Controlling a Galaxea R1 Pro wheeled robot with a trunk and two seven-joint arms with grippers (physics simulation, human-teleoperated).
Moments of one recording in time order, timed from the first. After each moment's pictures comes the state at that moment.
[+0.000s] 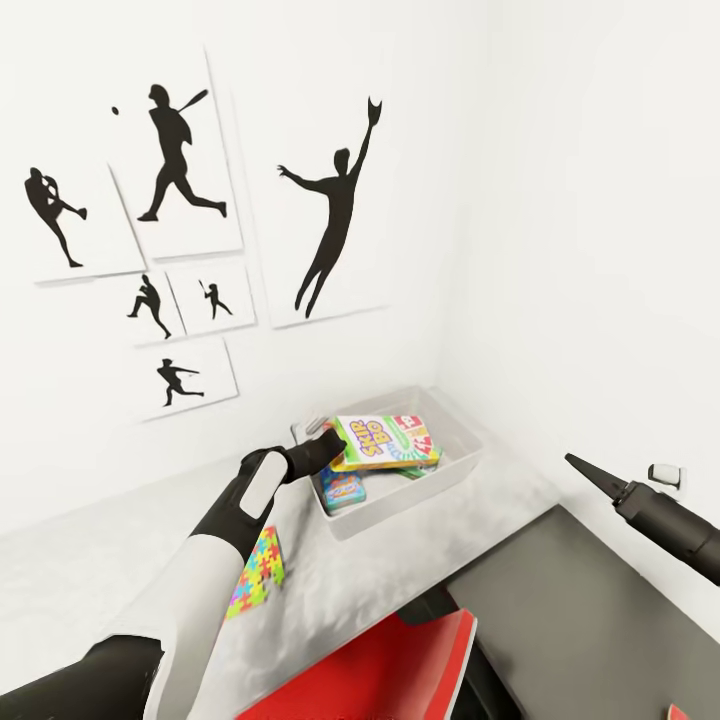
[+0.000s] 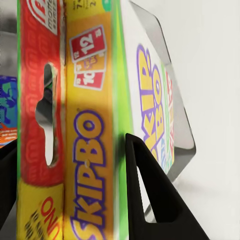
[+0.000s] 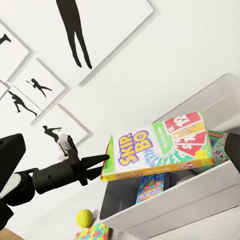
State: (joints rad) left arm -0.88 -0.17 -0.01 -0.71 0.72 0.55 -0.07; right arm -0.33 -0.22 -0.63 -1.55 -0.50 0.87 1.04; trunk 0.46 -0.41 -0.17
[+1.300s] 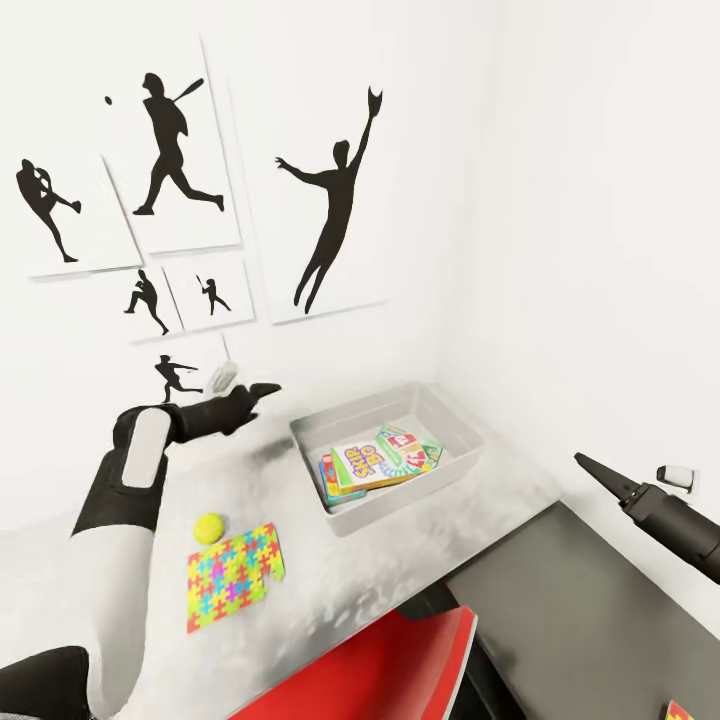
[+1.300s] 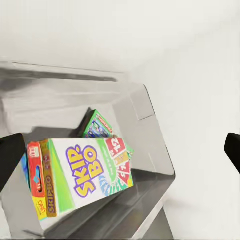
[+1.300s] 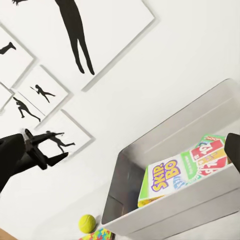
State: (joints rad) left arm -0.88 0.03 0.25 -1.12 0.74 1.02 -0.08; right arm -0.33 -0.20 -0.66 -1.55 -0.49 0.87 1.08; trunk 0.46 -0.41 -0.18
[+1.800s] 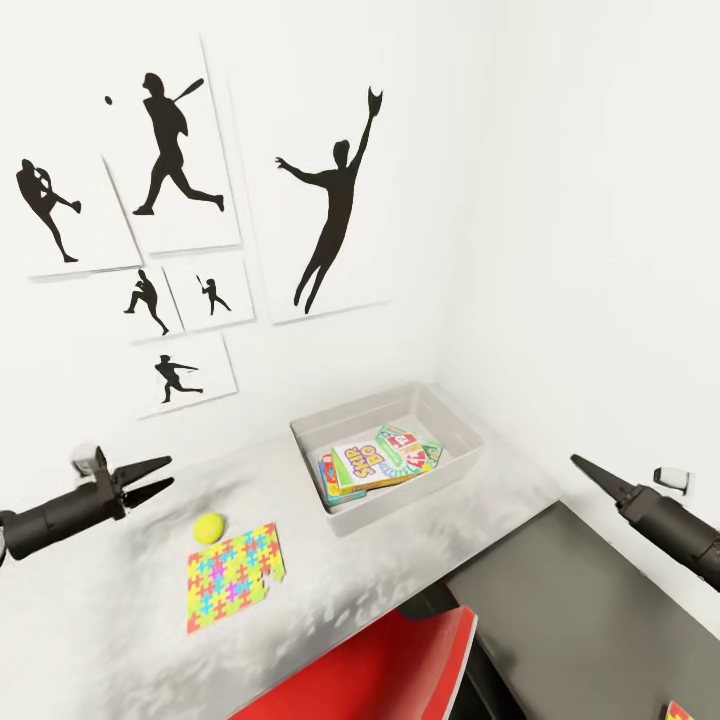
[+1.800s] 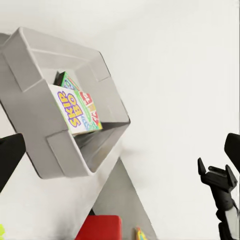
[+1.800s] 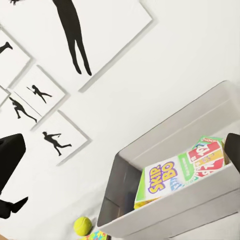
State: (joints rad) left arm -0.44 0.48 0.29 -1.20 0.85 1.03 -0.90; right arm -0.33 -0.19 -0.66 -1.54 -0.48 0.83 1.08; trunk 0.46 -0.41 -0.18
